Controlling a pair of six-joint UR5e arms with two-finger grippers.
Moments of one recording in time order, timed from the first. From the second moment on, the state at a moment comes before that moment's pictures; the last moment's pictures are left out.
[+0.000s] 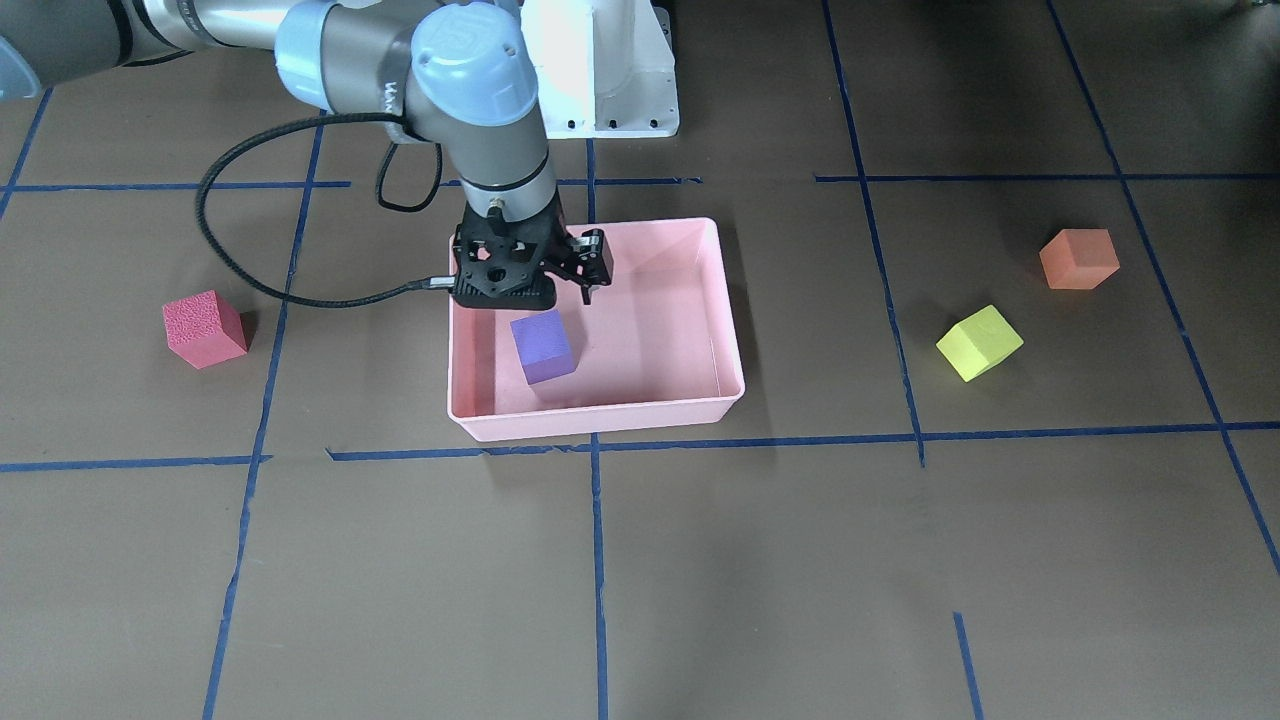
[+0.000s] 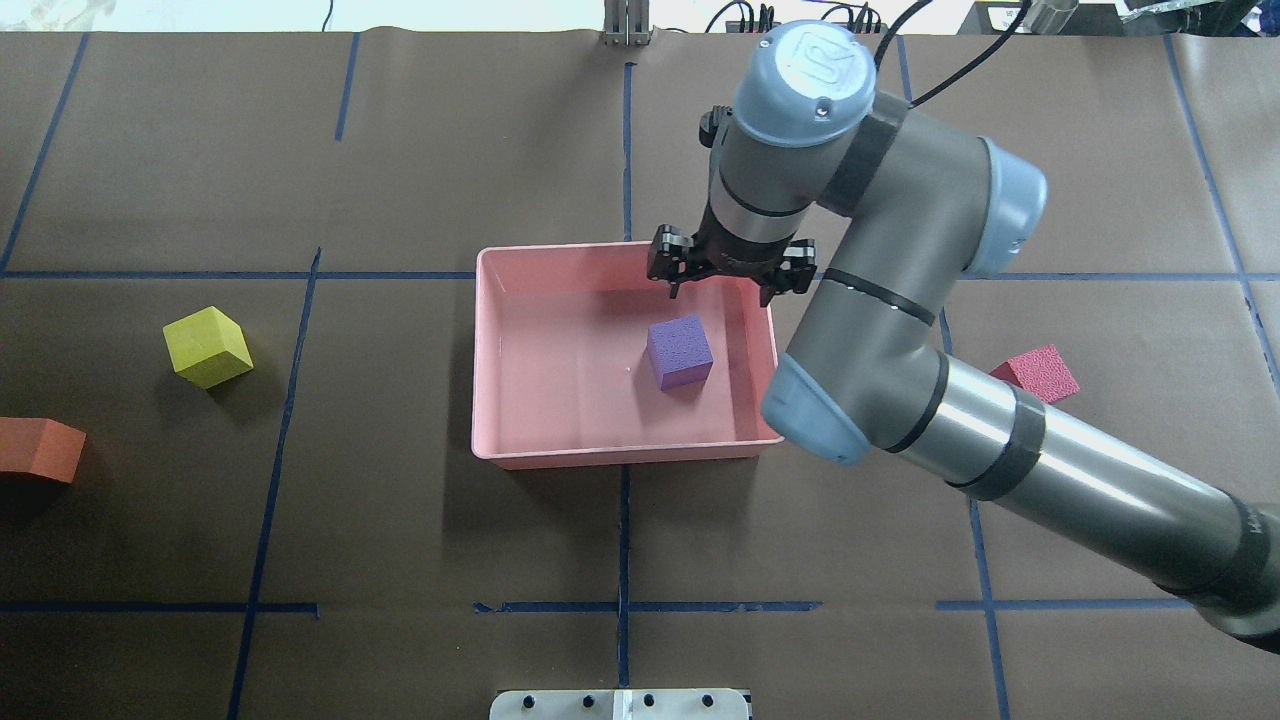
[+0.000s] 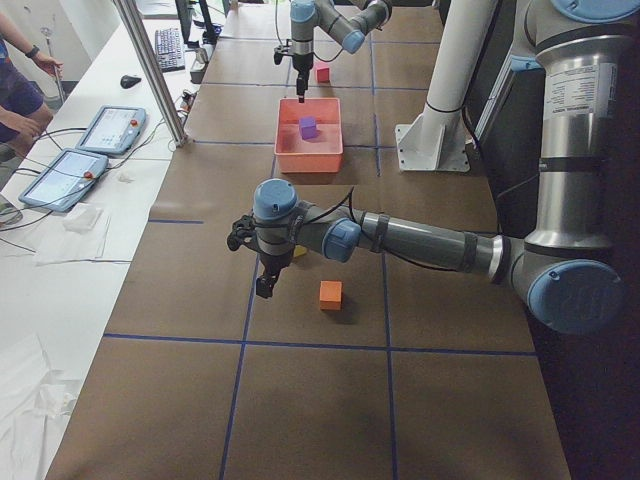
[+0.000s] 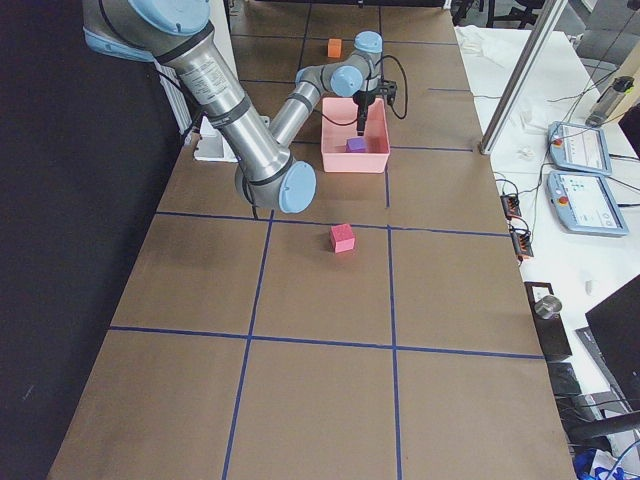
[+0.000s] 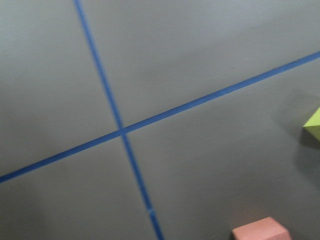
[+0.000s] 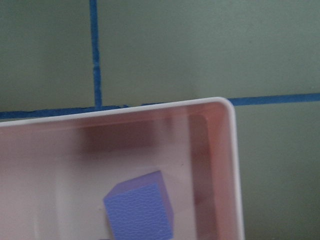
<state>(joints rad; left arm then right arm) -1.31 -1.52 -1.78 -1.82 -2.32 -0.17 0.72 -0.87 1.71 -1.69 2.05 1.10</state>
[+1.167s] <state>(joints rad) -0.84 -1.61 -1.74 -2.10 -2.07 -1.35 1.08 -1.15 1.75 -1.69 2.23 0.38</state>
